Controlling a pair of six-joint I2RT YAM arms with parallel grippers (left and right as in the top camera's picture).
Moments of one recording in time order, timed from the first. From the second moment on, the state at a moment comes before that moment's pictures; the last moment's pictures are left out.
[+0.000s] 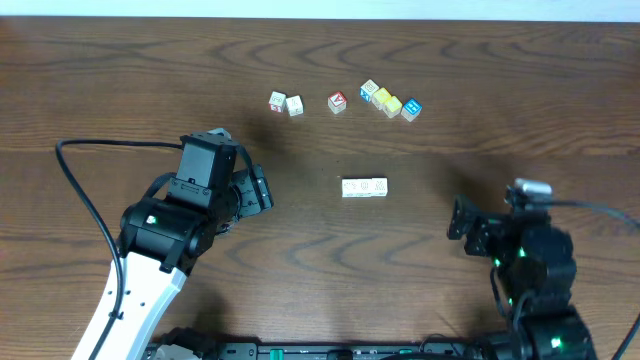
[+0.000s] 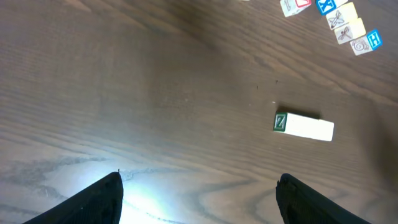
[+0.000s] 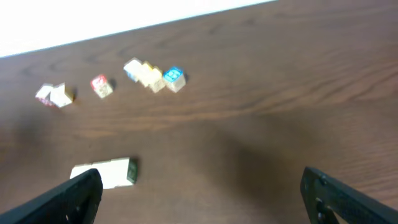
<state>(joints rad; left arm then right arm) -0.34 1.11 1.06 -0.94 -0.01 -0.60 0.13 0.48 0.47 -0.45 0.07 0.27</state>
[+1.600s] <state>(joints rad) -0.34 1.11 1.06 -0.94 -0.01 -0.60 0.04 0.01 0.01 -0.07 0.02 0.26</state>
